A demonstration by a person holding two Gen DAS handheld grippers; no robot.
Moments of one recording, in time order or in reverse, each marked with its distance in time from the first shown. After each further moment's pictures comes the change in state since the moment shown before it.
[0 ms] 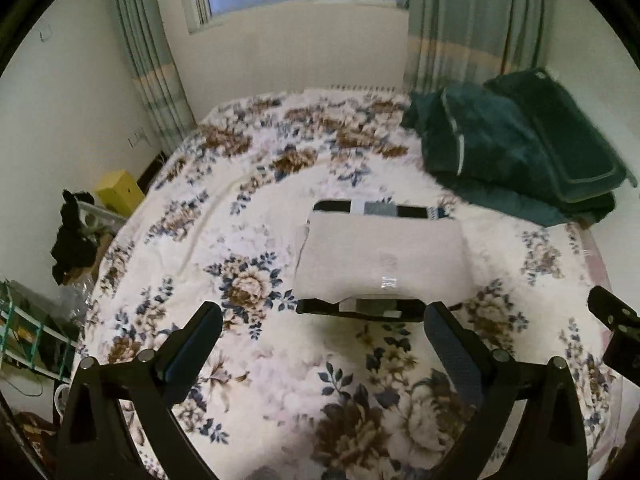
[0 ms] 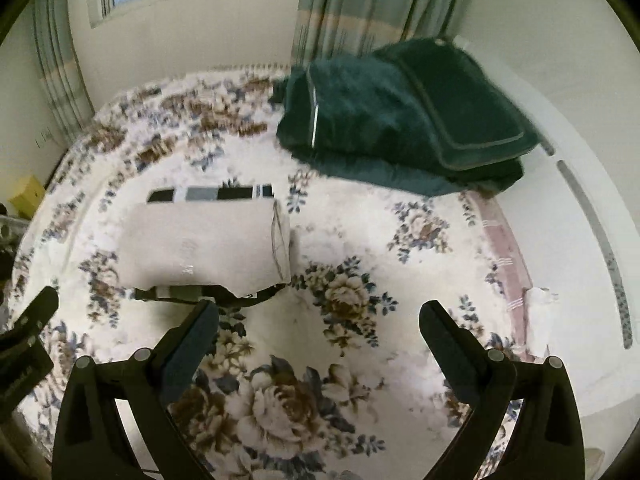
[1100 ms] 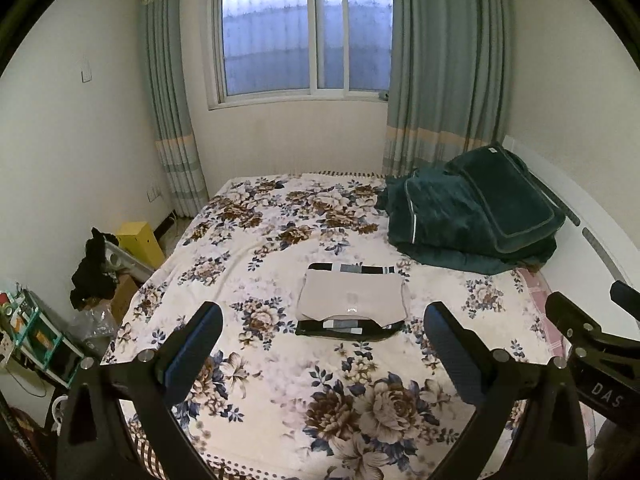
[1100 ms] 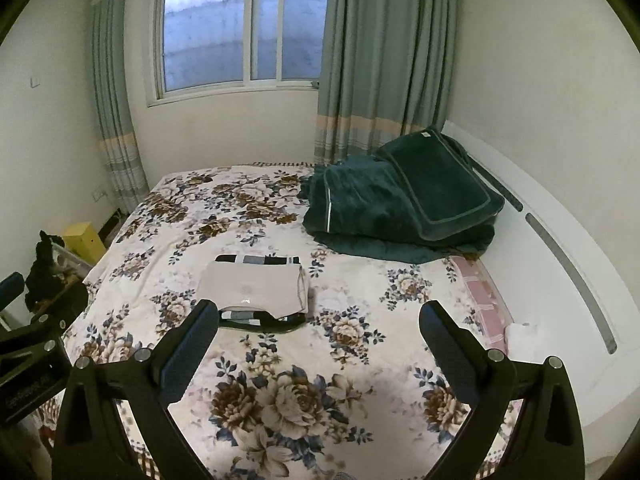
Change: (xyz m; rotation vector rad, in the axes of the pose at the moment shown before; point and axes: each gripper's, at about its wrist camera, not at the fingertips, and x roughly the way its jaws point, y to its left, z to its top) left arm -0.243 0.009 -0.055 -0.030 -0.266 -0.042; right arm -0.310 -0.067 -0.094 -0.002 -0.317 0.121
